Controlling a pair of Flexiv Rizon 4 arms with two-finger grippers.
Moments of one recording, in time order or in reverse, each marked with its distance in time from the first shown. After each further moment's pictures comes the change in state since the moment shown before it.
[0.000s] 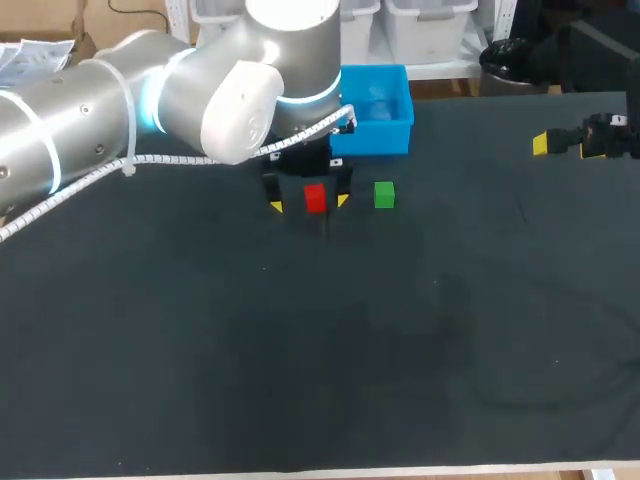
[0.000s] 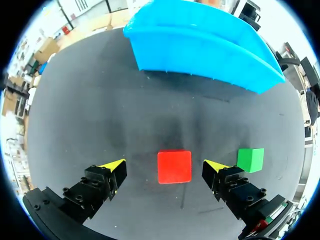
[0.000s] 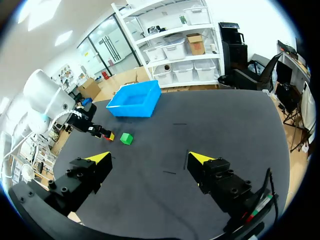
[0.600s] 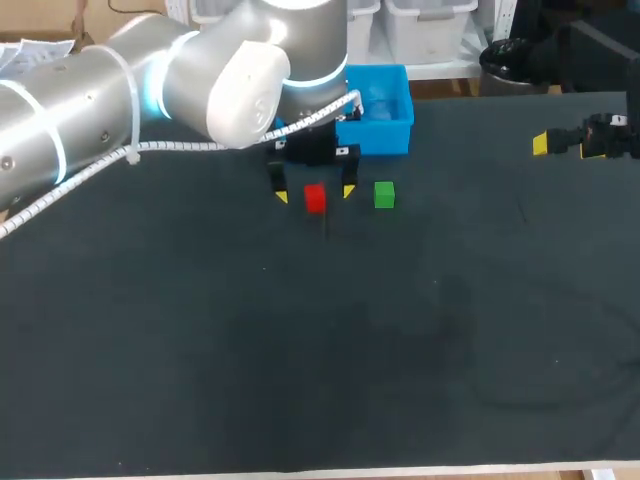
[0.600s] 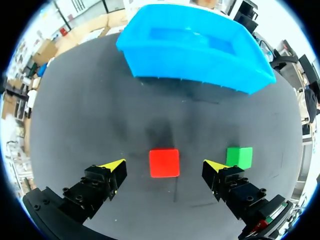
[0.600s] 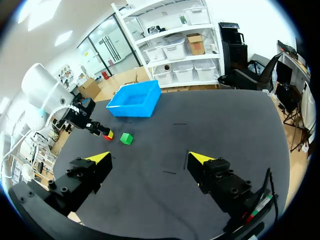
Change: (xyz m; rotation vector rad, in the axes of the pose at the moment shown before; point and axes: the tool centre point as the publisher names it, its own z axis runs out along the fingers) left arm -0.001 -0.007 -0.015 0.001 0.017 0.017; right arm 0.000 0.000 0.000 0.000 0.000 0.000
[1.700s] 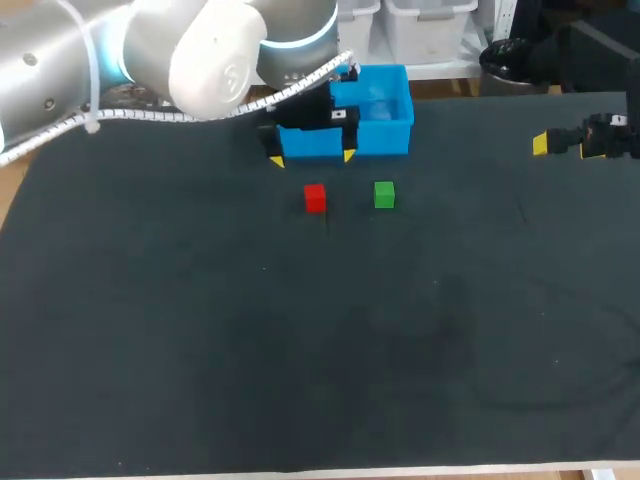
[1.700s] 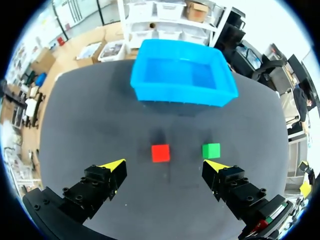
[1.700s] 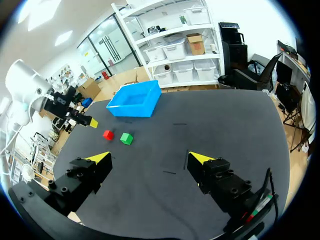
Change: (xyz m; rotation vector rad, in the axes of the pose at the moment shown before) left arm -0.009 -0.004 -0.080 0.055 -0.107 0.047; right arm 0.000 0.000 0.000 0.000 0.000 0.000
